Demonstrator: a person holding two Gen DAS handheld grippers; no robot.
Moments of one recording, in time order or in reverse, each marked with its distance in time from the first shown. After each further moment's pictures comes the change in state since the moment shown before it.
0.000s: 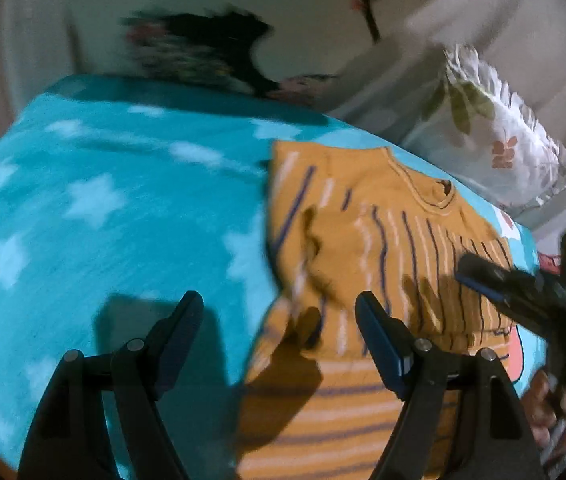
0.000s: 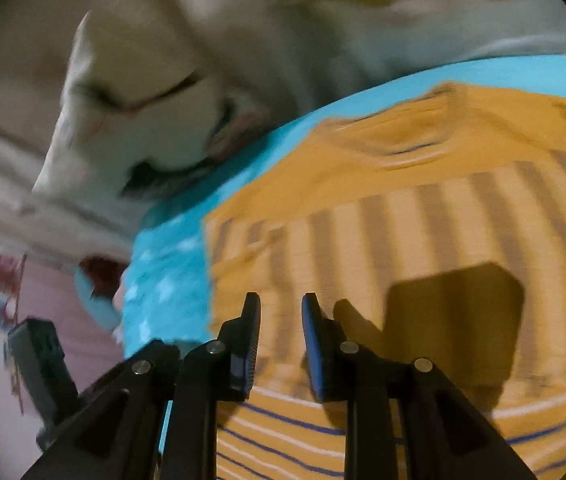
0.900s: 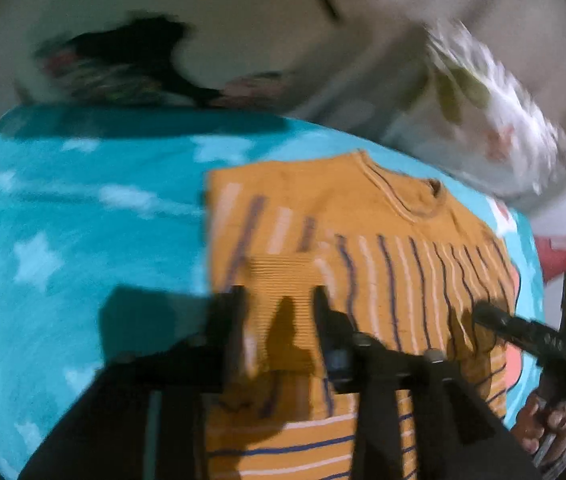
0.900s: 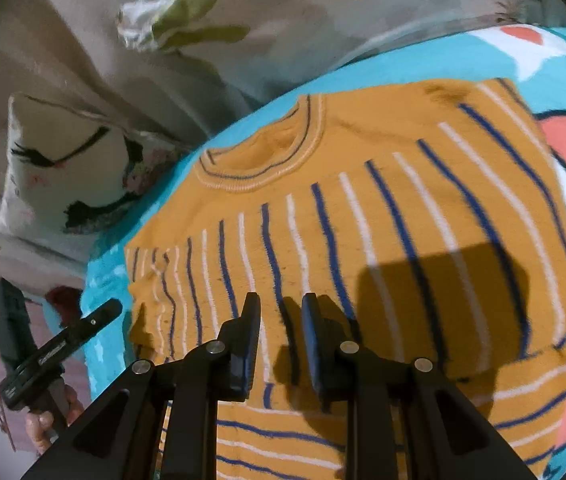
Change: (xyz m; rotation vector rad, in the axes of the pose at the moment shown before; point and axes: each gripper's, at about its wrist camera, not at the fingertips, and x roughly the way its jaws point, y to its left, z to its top) left arm 0.028 -0.044 0.033 0.114 0.045 -0.022; right arm -0.025 -0.069 0.010 0.068 -0.017 -0.138
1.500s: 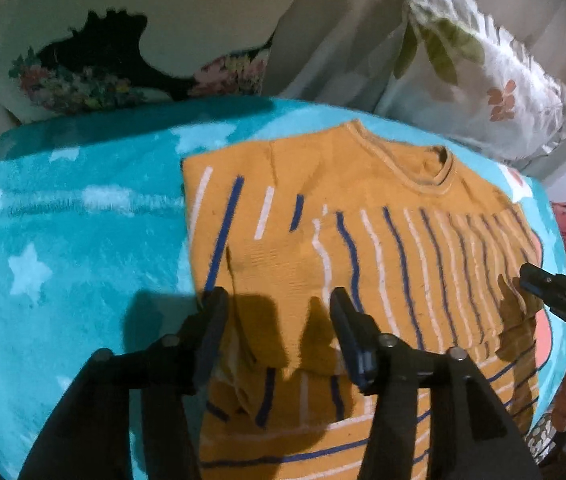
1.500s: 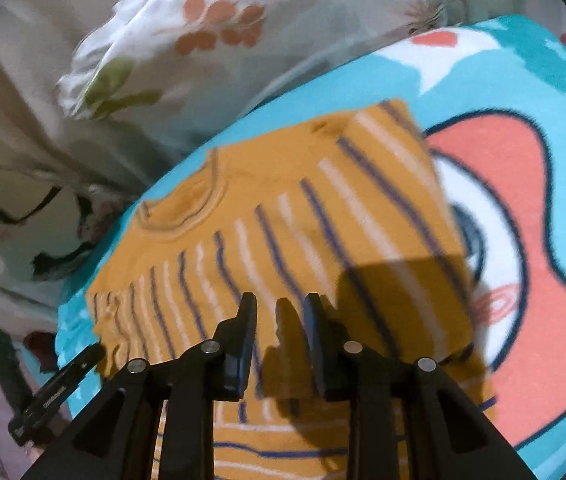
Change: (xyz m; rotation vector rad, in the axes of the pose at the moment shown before) left arm 0.019 -0.010 -0.009 0.069 0.027 0.085; right arm -0.035 -0.045 0.001 0.117 -0.094 -0.110
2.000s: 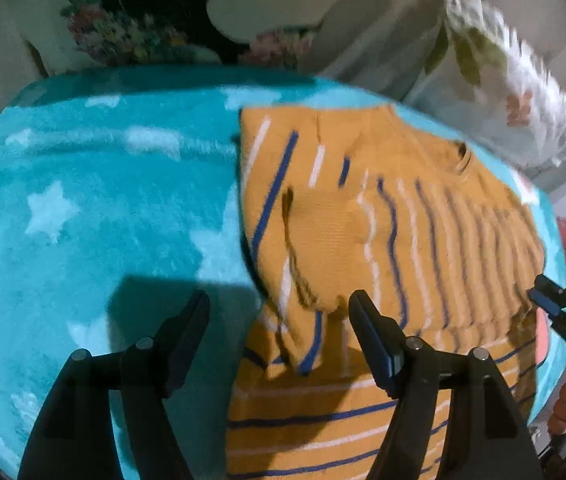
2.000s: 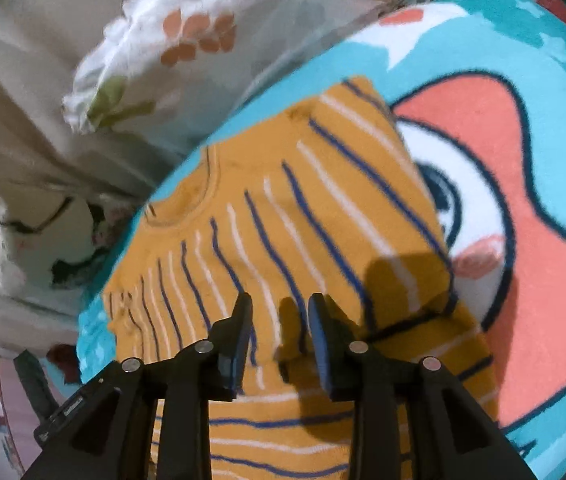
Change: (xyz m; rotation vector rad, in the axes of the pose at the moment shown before) left arm -0.009 0.028 -0.030 -0.086 0.035 -0.001; right arm -0.016 -0.028 -0.021 0.087 -0.009 0.042
